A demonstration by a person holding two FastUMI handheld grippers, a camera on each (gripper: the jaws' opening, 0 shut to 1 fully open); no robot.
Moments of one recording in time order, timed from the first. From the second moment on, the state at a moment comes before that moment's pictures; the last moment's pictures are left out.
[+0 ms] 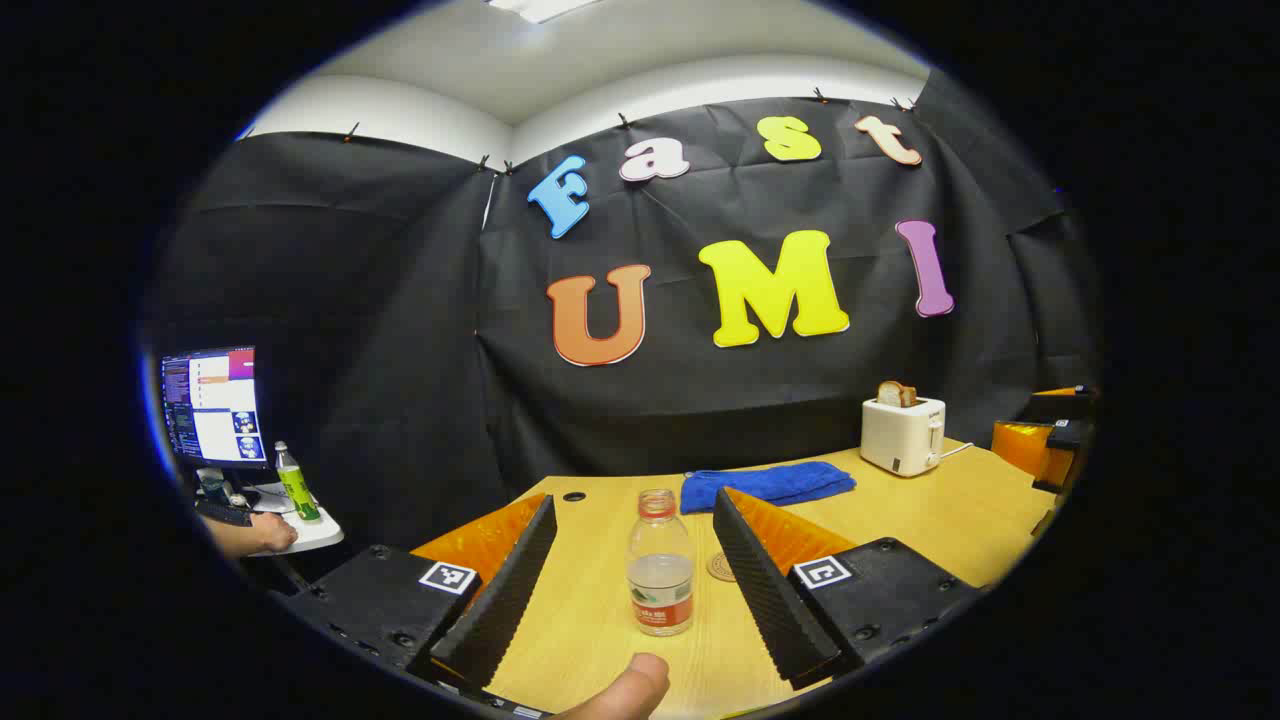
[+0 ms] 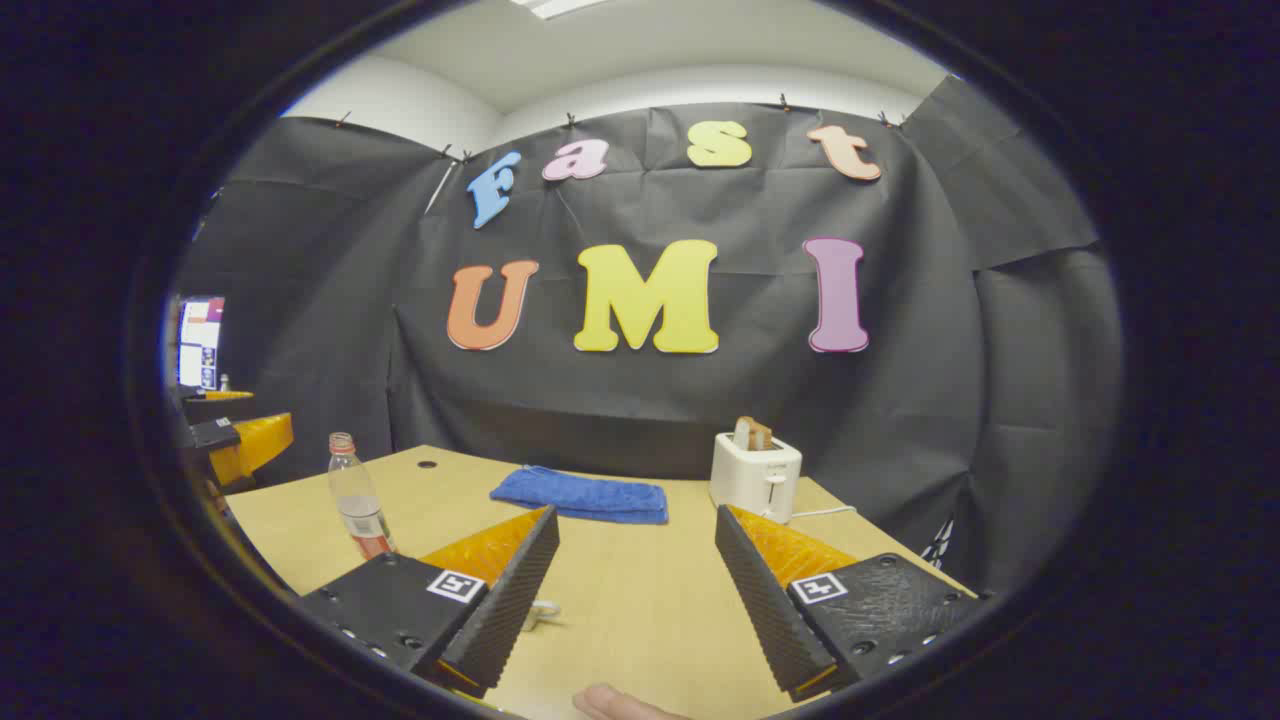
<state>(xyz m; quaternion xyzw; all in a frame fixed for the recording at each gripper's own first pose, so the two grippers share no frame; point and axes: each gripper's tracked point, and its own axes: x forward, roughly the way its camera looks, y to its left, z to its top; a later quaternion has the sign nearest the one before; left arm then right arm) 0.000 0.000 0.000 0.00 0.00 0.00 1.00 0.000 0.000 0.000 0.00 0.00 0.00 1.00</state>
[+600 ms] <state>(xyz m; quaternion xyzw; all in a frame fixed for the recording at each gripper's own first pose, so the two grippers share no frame) 0.008 -0.004 -0.018 0.00 0.04 -0.02 1.00 0.010 -0.023 -0.013 -0.01 0.02 -0.03 1.00</state>
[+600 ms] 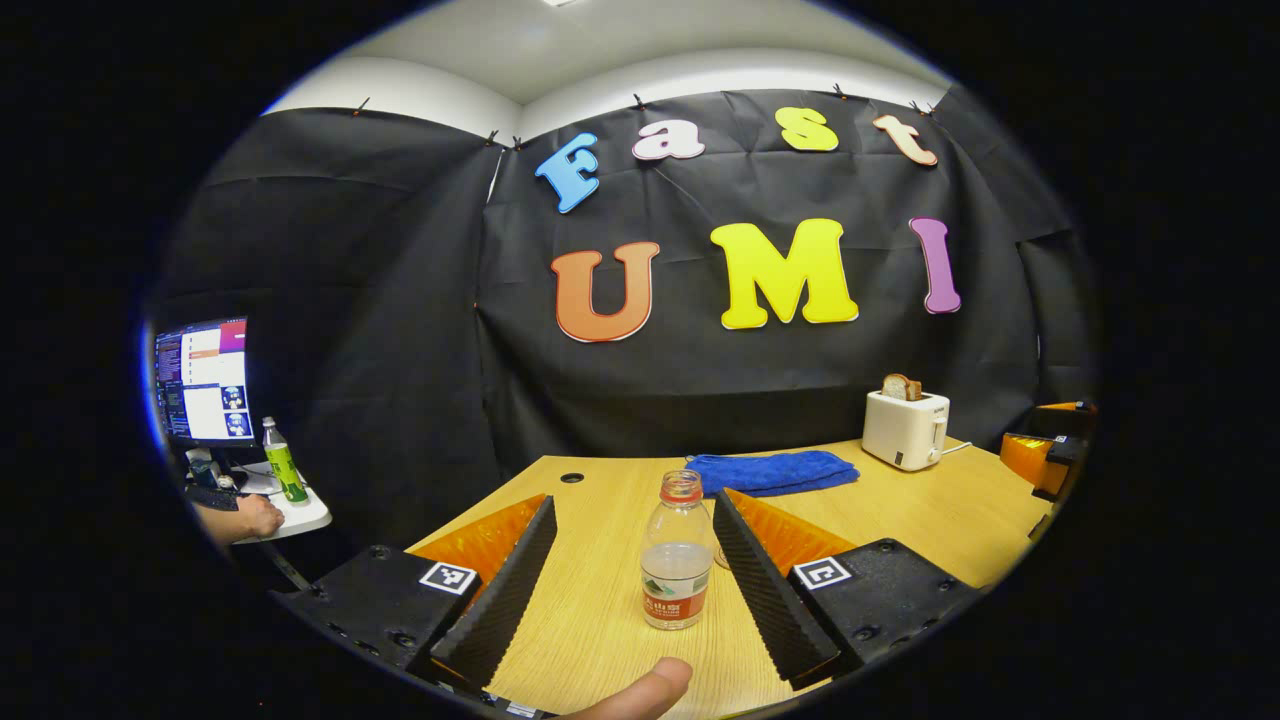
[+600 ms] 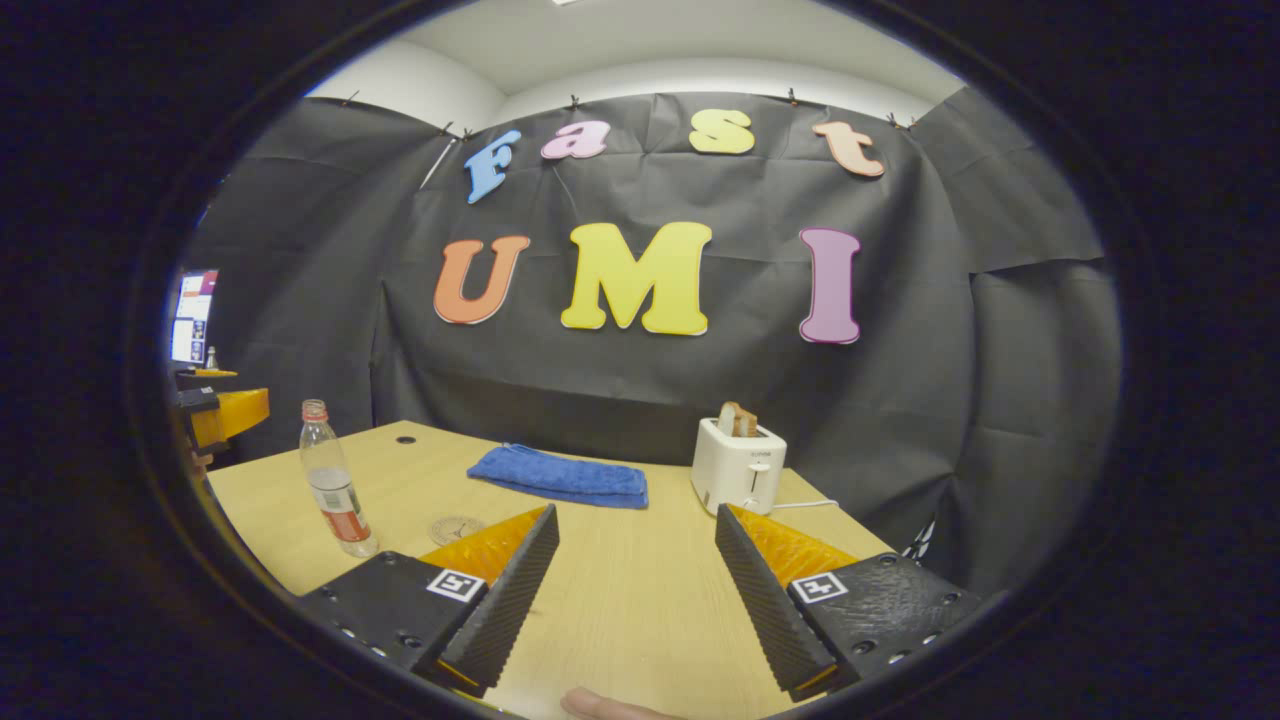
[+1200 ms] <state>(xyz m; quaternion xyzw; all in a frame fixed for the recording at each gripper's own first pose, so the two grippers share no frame) 0.009 -0.012 -0.025 0.02 0.04 -0.03 1.00 0.020 -0.020 -0.025 -0.02 0.03 -0.03 1.00</state>
